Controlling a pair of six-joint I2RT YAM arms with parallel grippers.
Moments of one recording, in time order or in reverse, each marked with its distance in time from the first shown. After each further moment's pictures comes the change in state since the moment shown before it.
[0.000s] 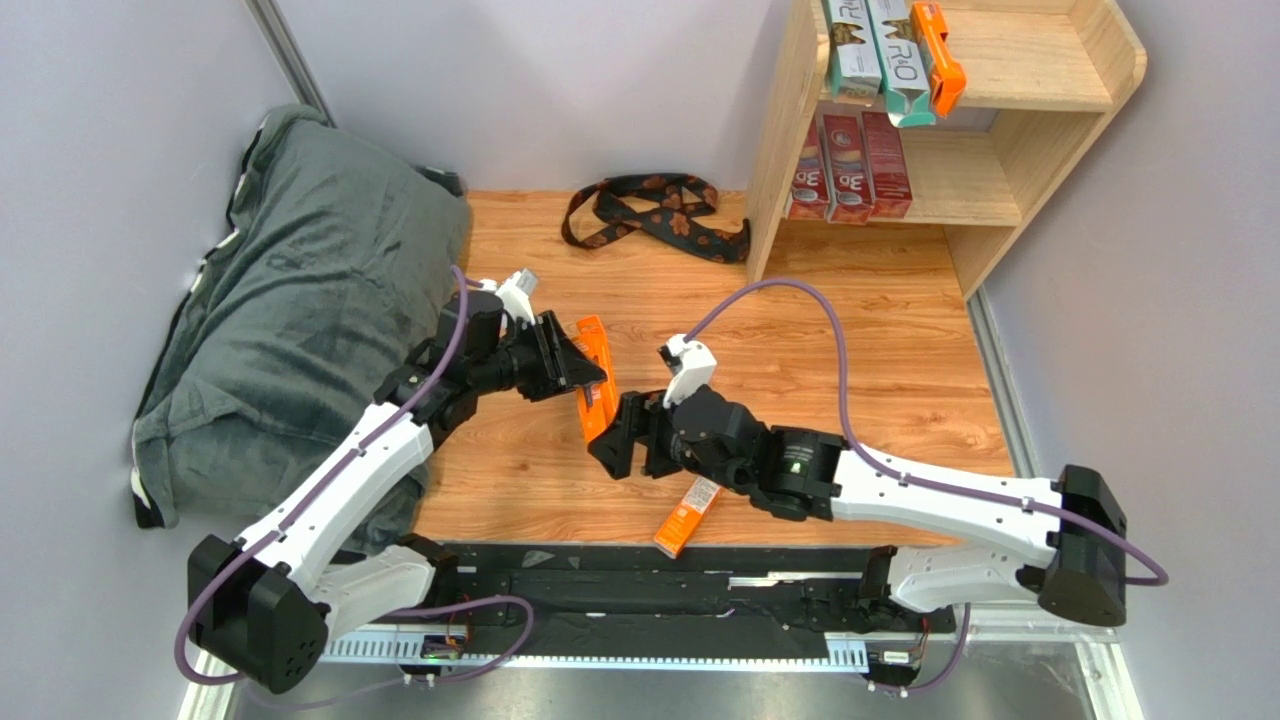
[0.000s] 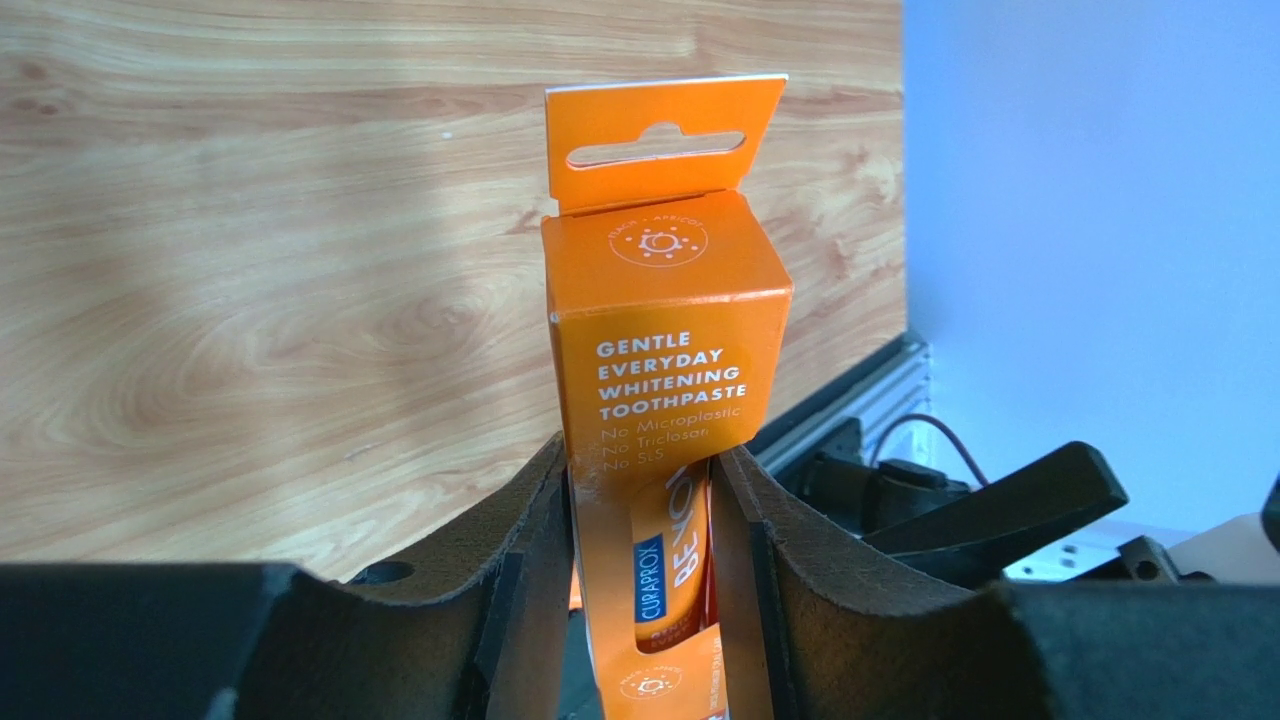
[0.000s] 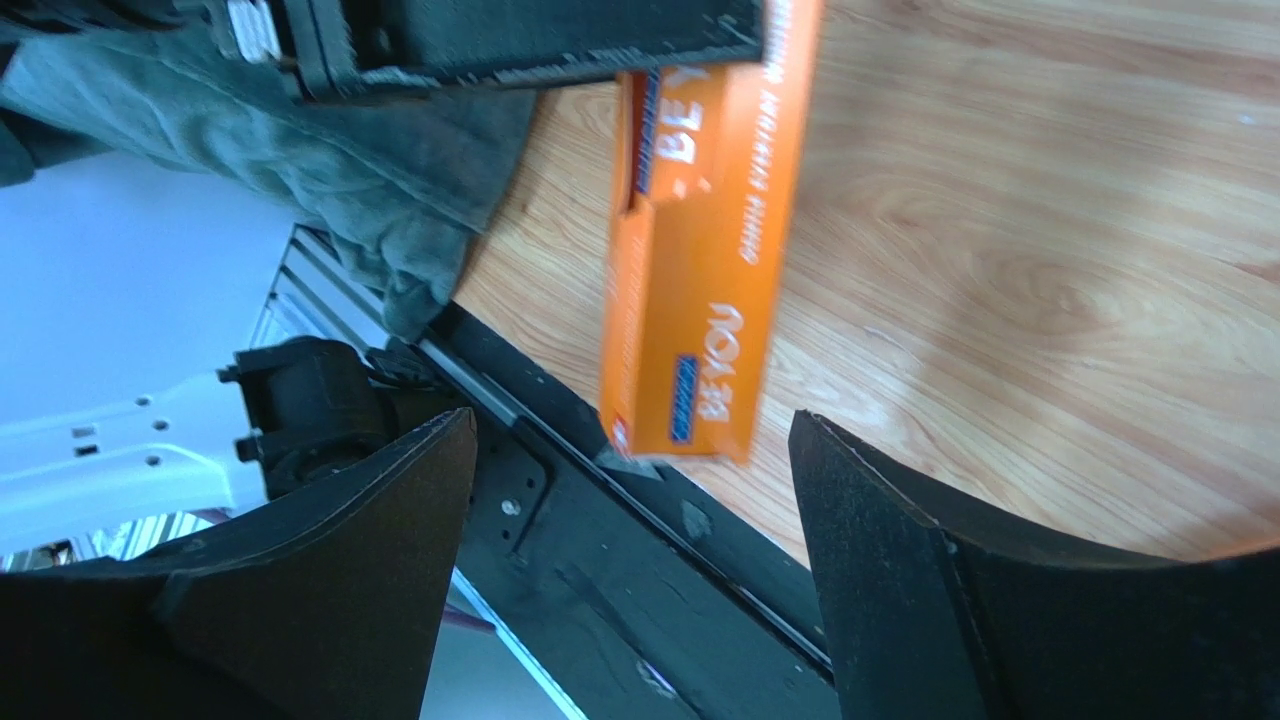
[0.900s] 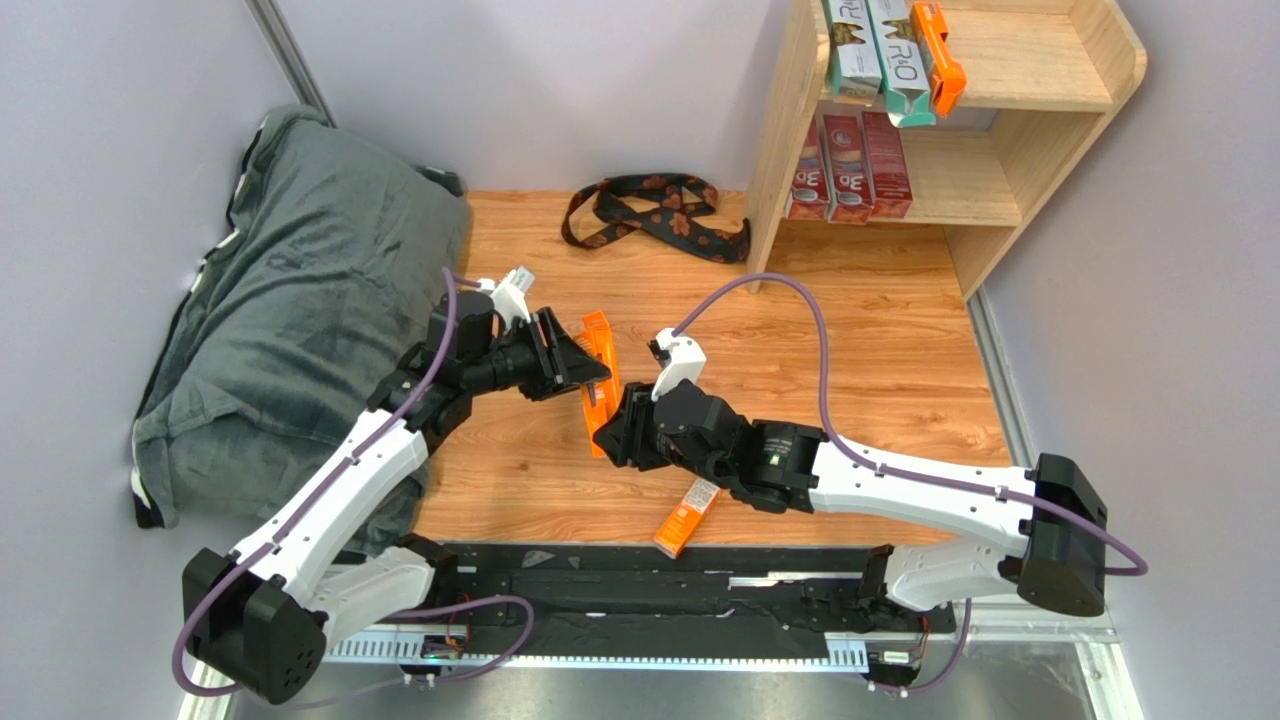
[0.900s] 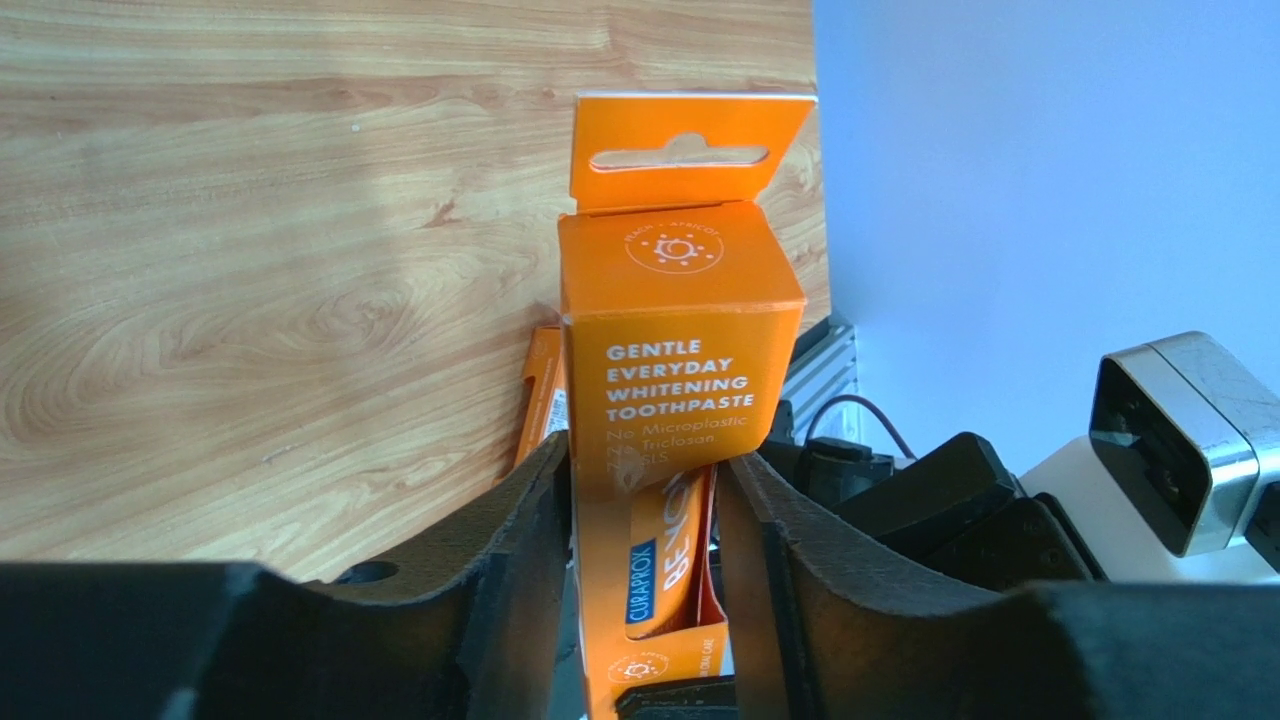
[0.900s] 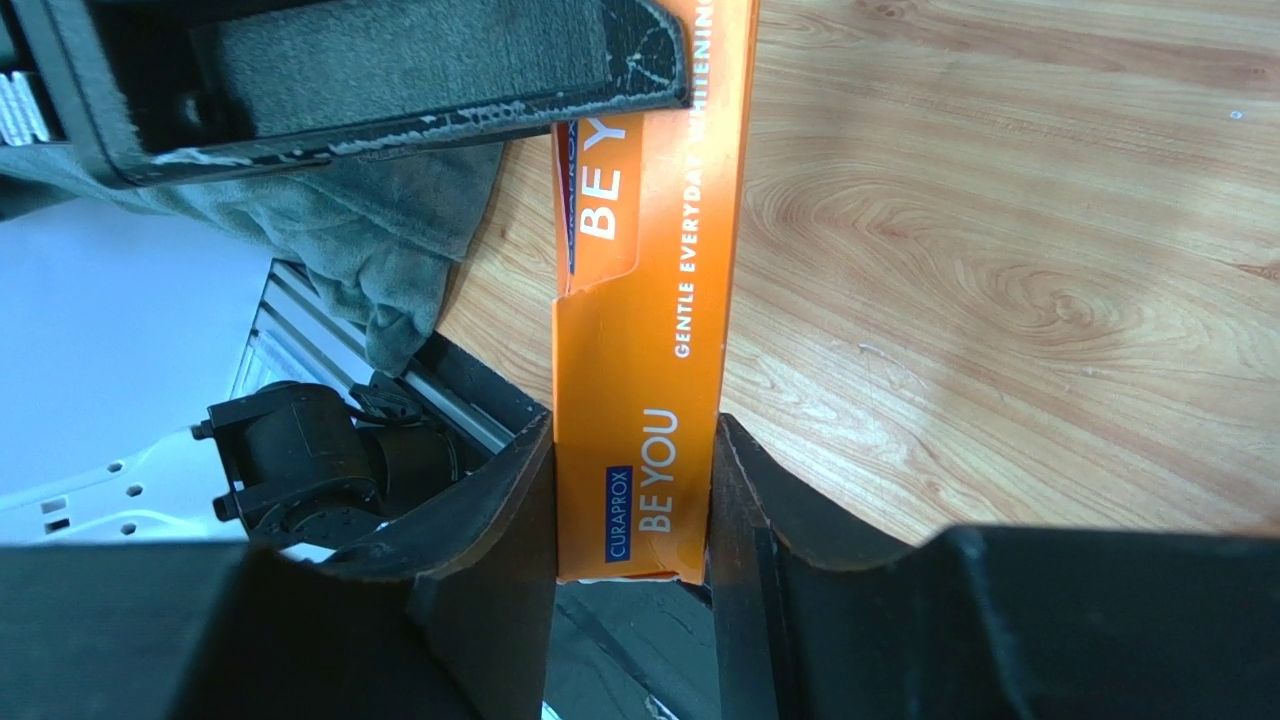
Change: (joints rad) left arm 0.024 -0.035 -0.012 0.052 0.097 -0.071; right arm 0.003 0.094 0.056 0.011 0.030 0.036
